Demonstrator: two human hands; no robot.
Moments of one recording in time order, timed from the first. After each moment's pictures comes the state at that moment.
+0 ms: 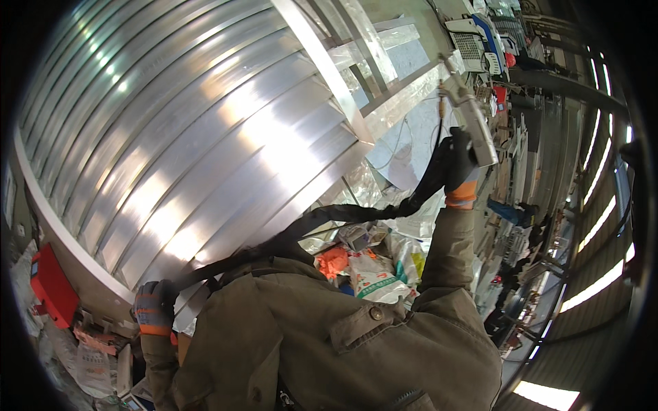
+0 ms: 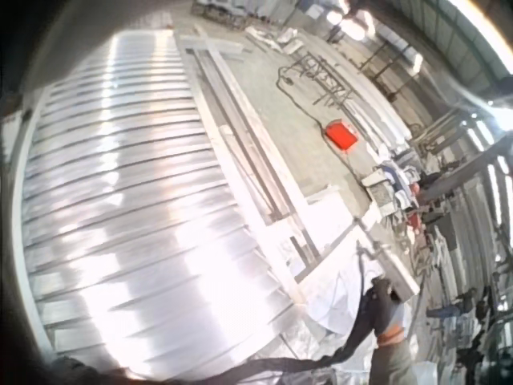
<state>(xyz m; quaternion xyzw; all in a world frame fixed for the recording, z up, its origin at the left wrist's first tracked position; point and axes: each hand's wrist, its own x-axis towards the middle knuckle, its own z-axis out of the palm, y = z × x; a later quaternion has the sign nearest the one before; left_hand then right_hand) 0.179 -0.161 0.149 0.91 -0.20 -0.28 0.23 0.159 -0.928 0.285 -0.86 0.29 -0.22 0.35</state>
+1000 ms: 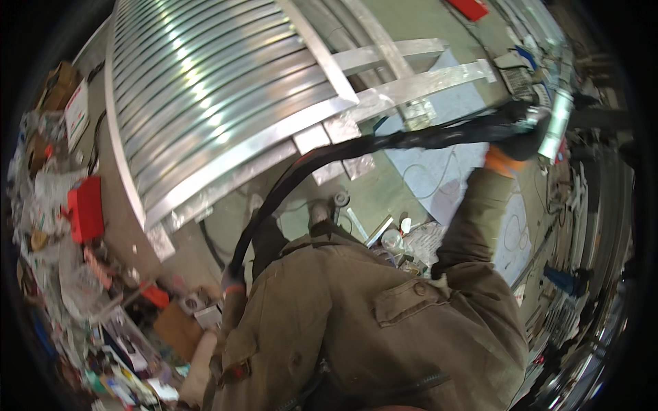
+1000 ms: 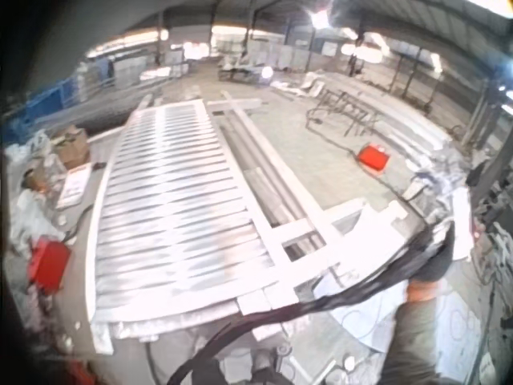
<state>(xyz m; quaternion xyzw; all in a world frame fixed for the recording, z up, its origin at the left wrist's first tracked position) -0.310 -0.333 -0.058 0.87 0.26 -0.23 0.34 -0.001 -1.141 0.357 -0.42 -0.14 -0.19 0.88</state>
